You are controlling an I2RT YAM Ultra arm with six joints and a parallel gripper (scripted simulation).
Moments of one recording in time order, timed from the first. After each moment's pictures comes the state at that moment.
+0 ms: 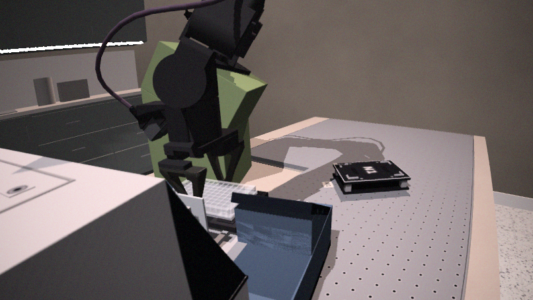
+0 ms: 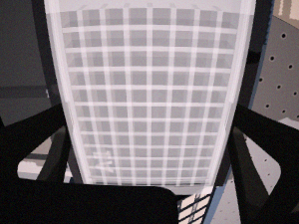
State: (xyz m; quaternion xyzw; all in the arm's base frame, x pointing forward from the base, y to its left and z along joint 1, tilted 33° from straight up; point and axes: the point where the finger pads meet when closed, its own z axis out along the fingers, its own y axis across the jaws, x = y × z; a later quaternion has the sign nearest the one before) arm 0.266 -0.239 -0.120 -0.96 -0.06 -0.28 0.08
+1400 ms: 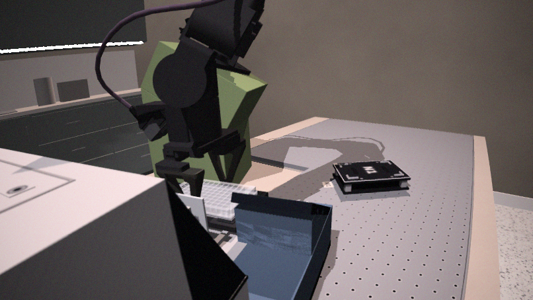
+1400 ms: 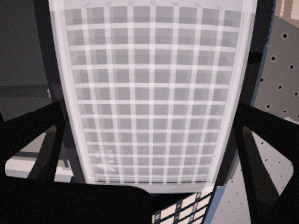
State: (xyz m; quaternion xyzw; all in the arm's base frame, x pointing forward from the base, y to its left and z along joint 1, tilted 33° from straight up) arm 0.266 -0.240 -0.120 -0.96 -0.07 -0.28 0.07
